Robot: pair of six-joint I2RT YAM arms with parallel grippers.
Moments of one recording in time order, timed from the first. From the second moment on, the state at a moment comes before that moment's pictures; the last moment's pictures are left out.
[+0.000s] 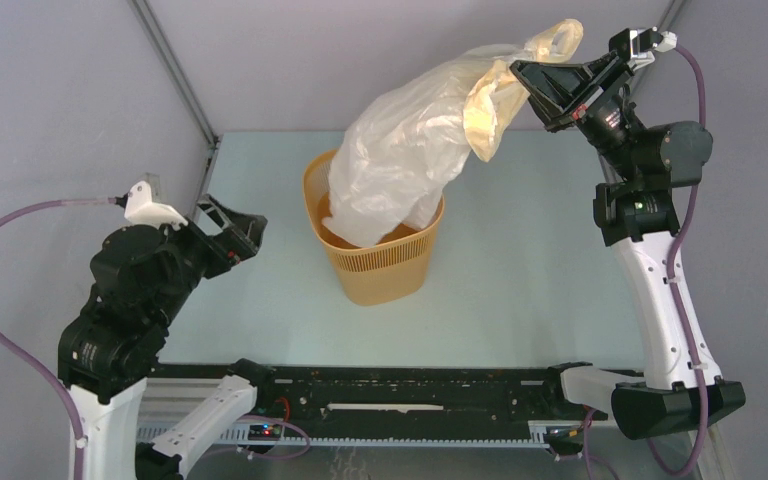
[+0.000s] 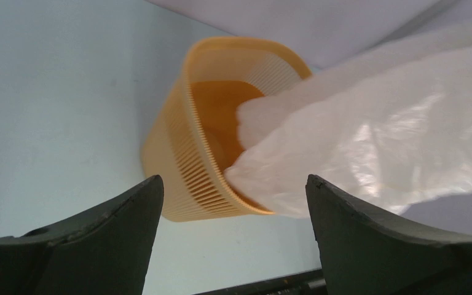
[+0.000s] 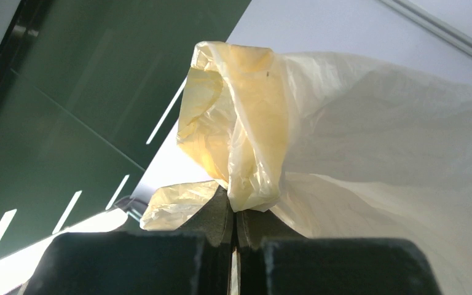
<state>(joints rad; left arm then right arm) -0.34 0.80 1.56 -1.03 -0.11 -0.61 0.14 1.20 1.50 0.41 -0.69 1.68</state>
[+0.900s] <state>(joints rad) -0.63 1.37 1.56 -0.78 0.05 -0.61 0.30 1.22 1.50 0.23 -0.64 1.59</state>
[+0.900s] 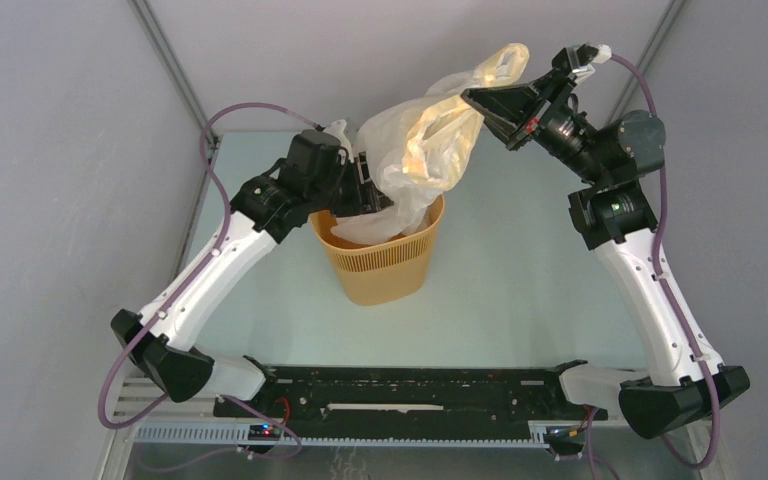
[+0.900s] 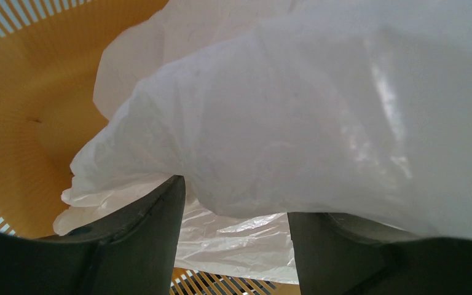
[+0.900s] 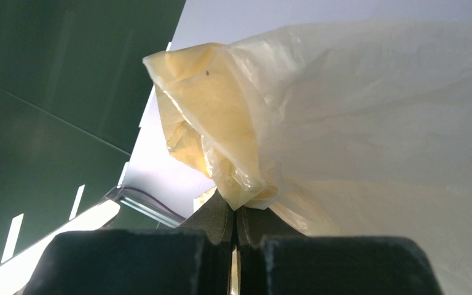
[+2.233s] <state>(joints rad) -0.46 1.15 1.66 -0.77 0.40 -0.73 0.66 1.72 2.02 -0.79 -0.51 0.85</state>
